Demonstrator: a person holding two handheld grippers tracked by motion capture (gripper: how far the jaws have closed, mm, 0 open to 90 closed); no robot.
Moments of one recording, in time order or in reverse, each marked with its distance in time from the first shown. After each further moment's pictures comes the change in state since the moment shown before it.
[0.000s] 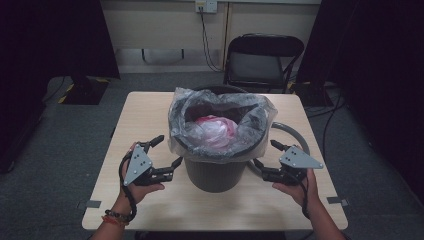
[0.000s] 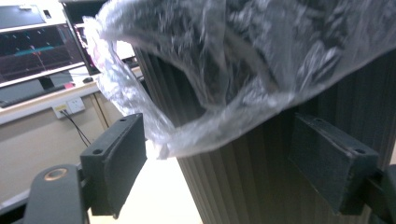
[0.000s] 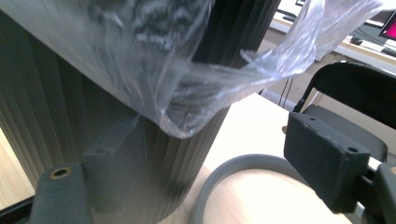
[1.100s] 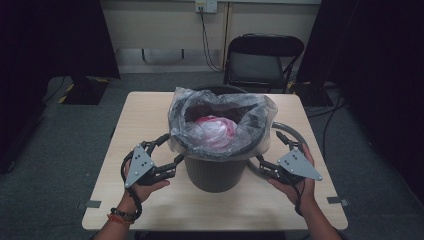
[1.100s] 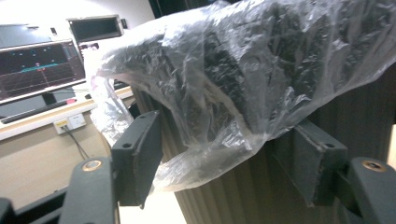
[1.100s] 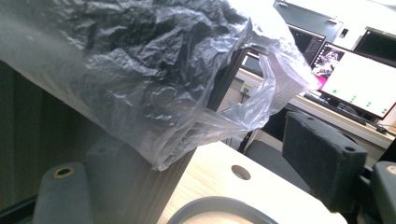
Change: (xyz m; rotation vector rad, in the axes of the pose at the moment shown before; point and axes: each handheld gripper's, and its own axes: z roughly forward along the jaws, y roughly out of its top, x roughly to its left) left arm -0.006 0.010 0.002 -0.059 -0.001 0.001; right arm 0.017 0.021 -0.007 -0.157 -0.224 -0.095
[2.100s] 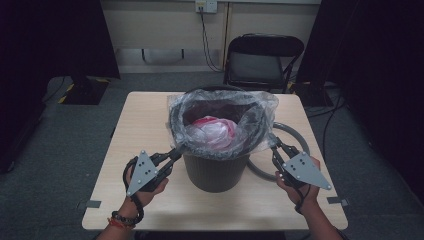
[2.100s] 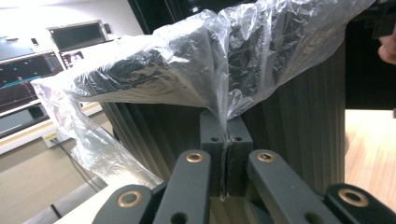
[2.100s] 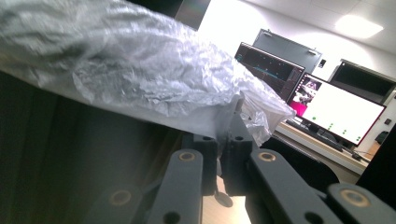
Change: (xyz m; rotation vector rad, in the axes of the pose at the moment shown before) left arm -0.016 0.011 -0.006 0.014 -0.047 0.081; right arm 0.000 0.026 -0.019 -0.097 -0.049 -0.052
